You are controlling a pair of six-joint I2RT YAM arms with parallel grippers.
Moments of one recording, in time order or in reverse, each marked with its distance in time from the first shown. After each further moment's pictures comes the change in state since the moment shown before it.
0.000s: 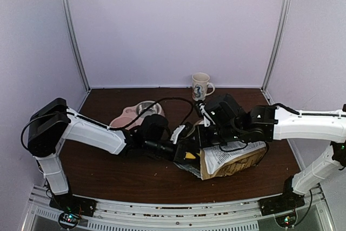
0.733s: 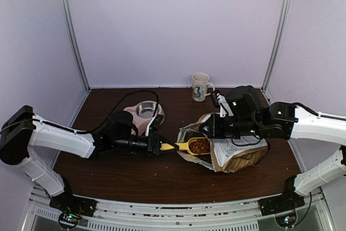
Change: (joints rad) left arm 0.101 -0.329 -0.310 0.192 0.034 -0.346; right arm -0.059 -0.160 -0.056 0.013 -0.006 0.054
